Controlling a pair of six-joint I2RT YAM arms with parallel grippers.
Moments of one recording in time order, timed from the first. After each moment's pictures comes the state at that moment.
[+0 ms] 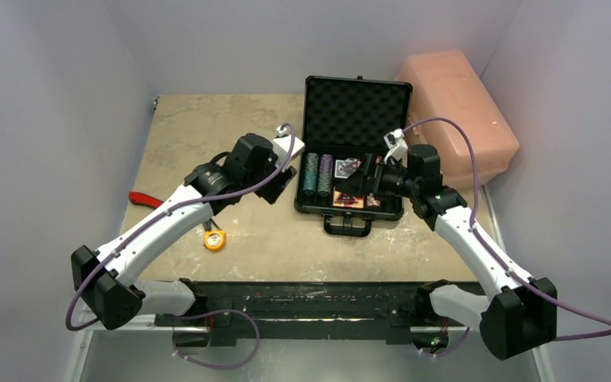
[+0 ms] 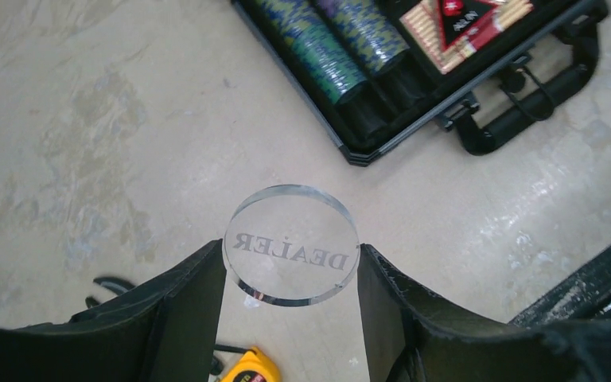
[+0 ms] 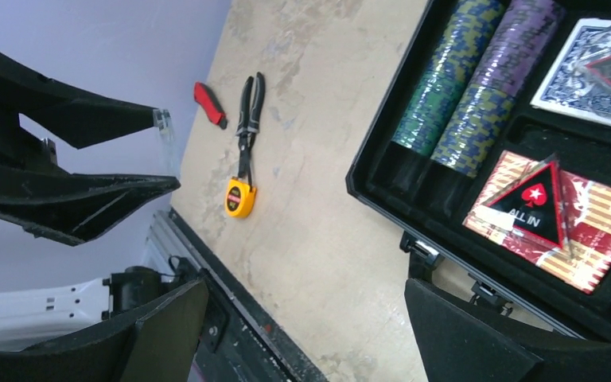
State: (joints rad) left arm -0.72 1.30 1.26 -0.71 -0.17 0.08; right arm 0.30 1.10 0.82 -0.21 -0.59 0.58
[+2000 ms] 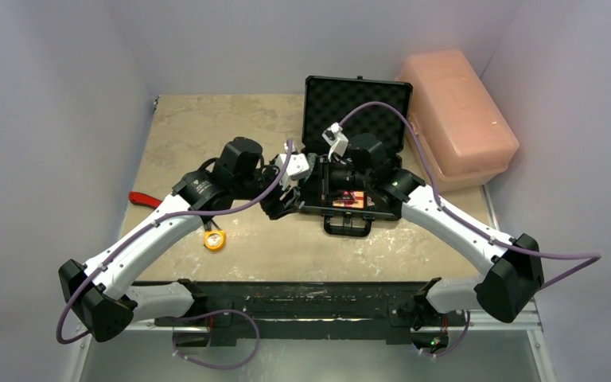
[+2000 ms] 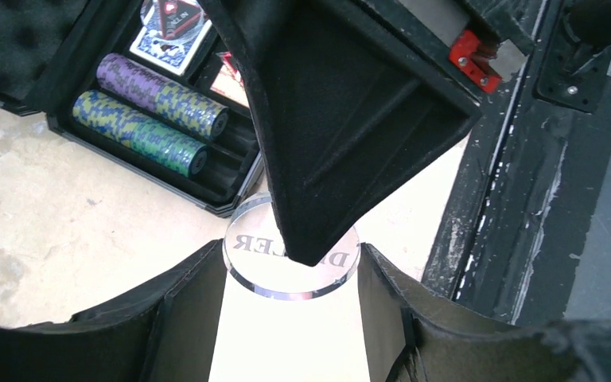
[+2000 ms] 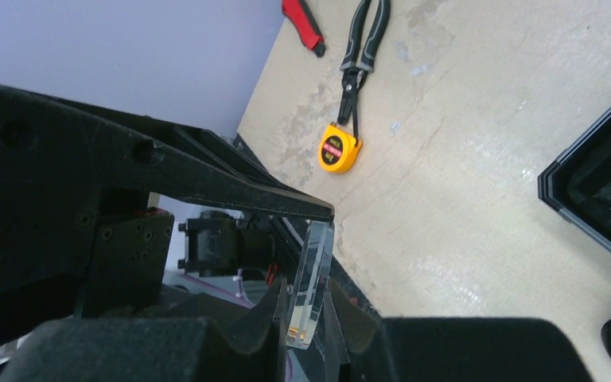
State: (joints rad) left arm -0.70 1.20 1.20 -0.64 0.41 0.28; right arm 0.70 1.33 1.11 -0.25 -0.52 0.68
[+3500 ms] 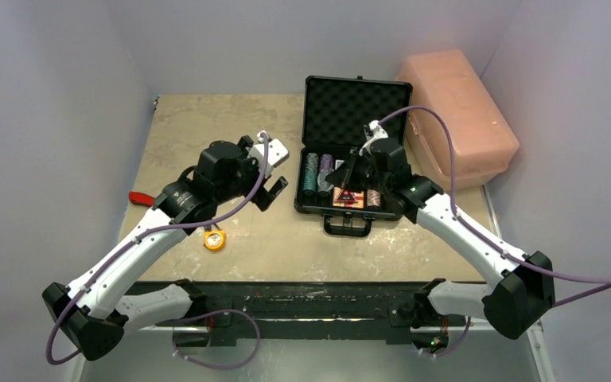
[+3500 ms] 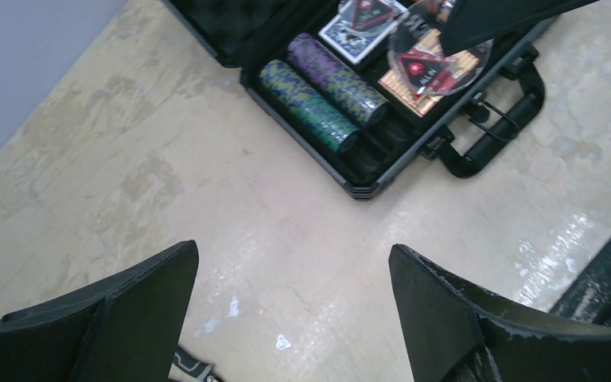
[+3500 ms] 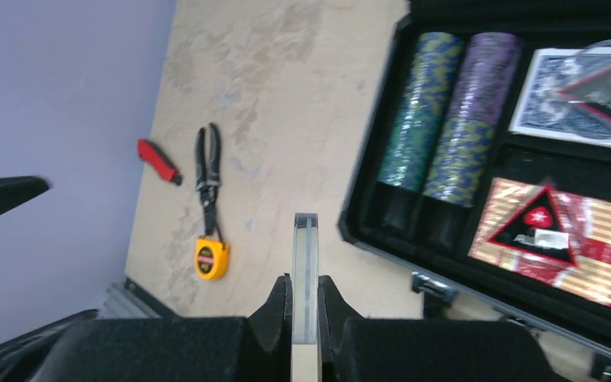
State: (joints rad) left arm -0.67 1.07 1.13 -0.56 0.07 0.27; right arm 0.61 1.23 1.02 -0.27 -0.12 0.72
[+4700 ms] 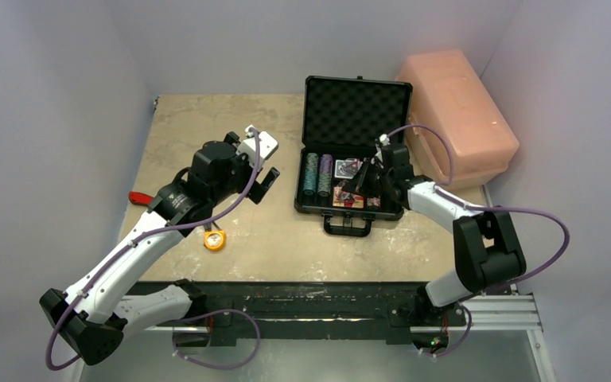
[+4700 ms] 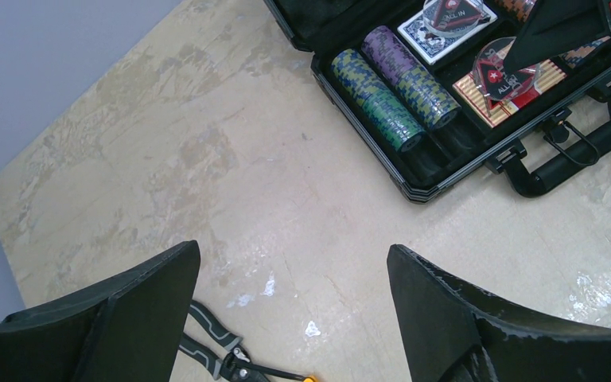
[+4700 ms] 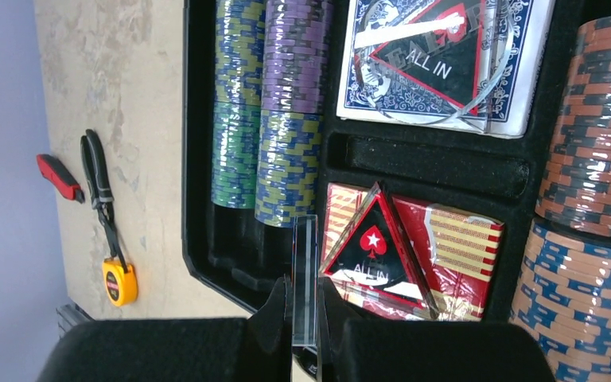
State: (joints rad) left arm -0.63 1.04 1.11 -0.54 -0.11 0.24; right arm 0.31 1.51 0.84 -0.06 -0.34 0.67
